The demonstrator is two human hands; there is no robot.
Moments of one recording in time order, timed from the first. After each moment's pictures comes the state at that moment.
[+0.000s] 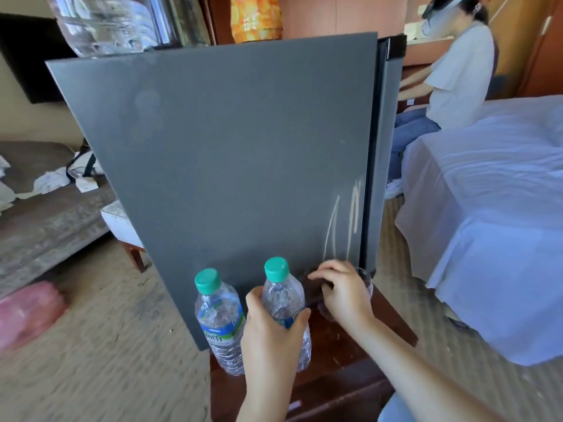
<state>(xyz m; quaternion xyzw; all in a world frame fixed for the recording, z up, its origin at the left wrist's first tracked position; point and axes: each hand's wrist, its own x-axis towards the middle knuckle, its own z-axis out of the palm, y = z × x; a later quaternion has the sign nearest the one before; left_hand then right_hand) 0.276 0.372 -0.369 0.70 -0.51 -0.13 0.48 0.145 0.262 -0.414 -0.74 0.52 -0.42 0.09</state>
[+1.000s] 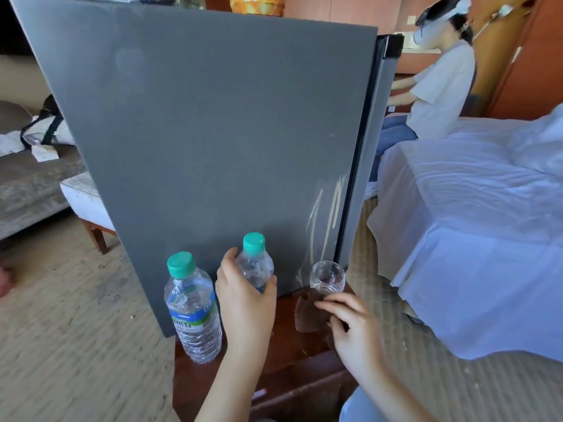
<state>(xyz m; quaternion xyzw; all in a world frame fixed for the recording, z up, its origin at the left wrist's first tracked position) 0.274 0.334 -0.373 0.67 -0.50 -0.07 0.55 0.096 0.333 -0.445 -0.72 0.51 -0.48 0.04</state>
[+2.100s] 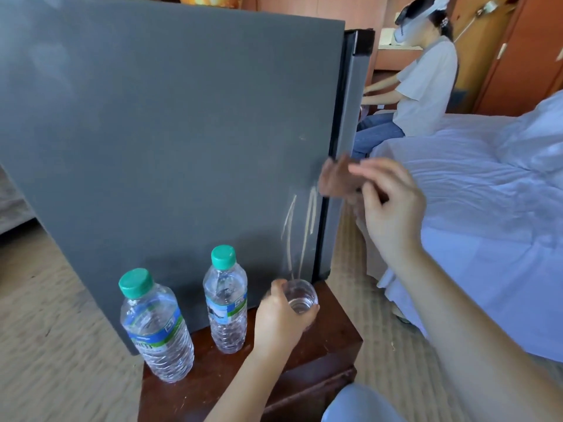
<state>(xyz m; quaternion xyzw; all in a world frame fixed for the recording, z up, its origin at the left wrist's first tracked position) 0.202 0.293 -0.418 0.66 -0.62 -0.21 0.36 0.035 0.237 -0.270 -0.67 0.41 -0.61 -0.12</state>
